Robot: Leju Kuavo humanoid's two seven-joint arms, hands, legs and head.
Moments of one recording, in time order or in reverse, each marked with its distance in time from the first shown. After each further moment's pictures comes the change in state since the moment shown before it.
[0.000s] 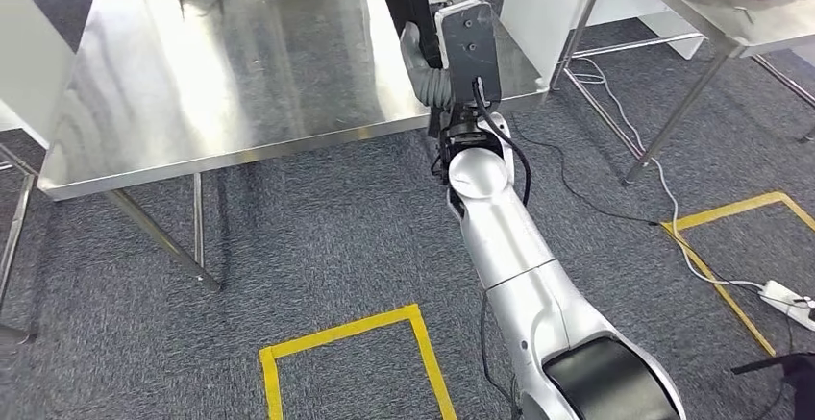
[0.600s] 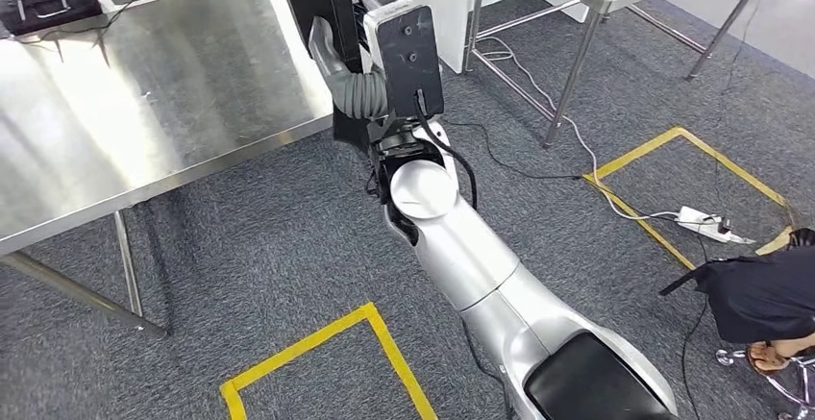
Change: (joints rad) left arm 0.006 -0.097 0.007 -0.093 -0.003 0.170 0.086; right arm -0.026 0.010 0.348 -0.086 -0.374 -0.059 -0.057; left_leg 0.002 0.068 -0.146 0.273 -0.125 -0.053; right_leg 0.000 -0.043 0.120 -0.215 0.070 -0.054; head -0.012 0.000
